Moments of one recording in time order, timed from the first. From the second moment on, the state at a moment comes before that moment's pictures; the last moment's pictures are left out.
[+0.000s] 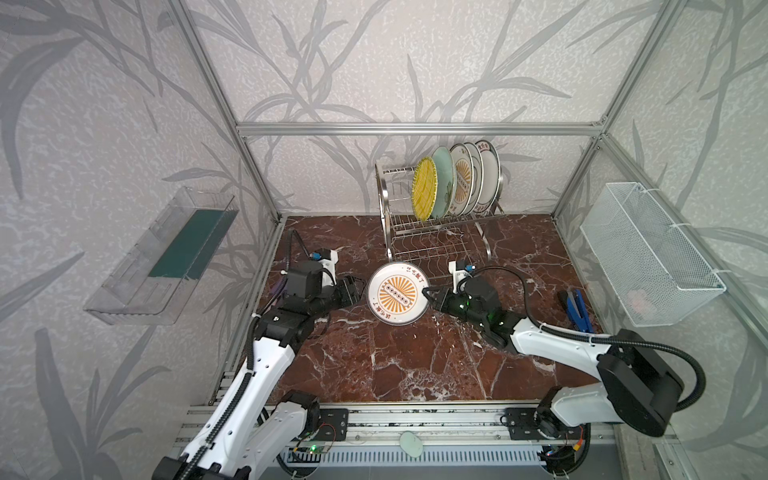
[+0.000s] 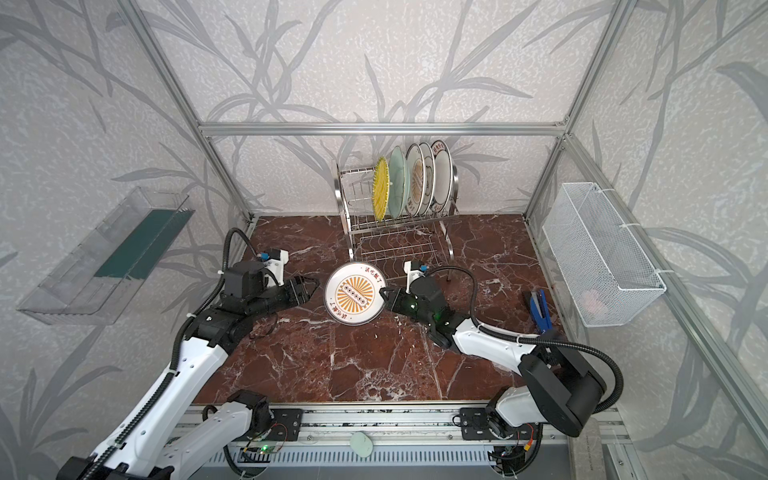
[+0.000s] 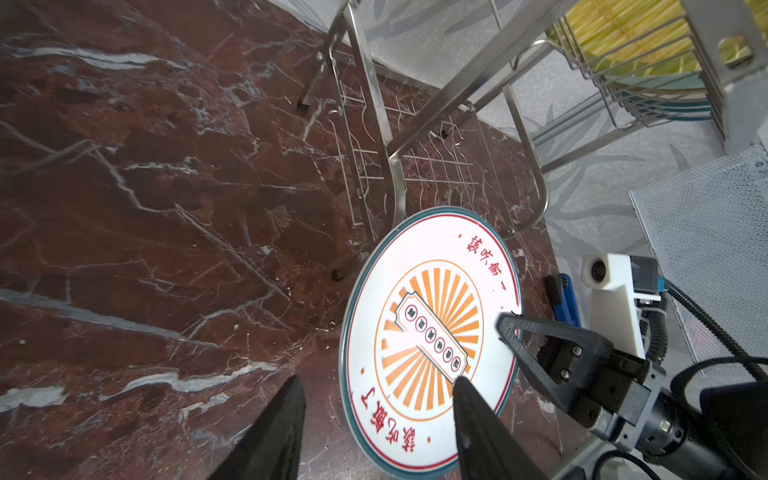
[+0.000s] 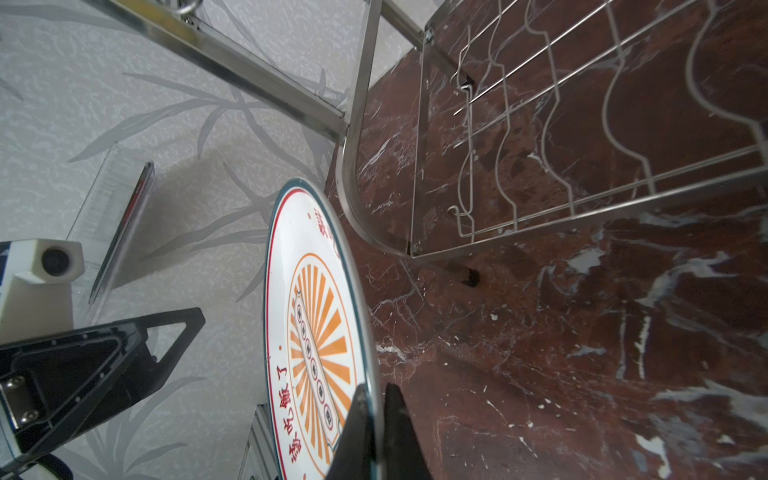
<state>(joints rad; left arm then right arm) -0.23 0.91 0.83 -0.51 0.35 -0.55 0.72 1.37 0.63 0.41 -0.16 0.97</state>
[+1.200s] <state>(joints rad) -0.28 1.03 0.66 -0.14 0.62 -0.72 0.65 1.31 0.57 0.54 -0.29 1.02</state>
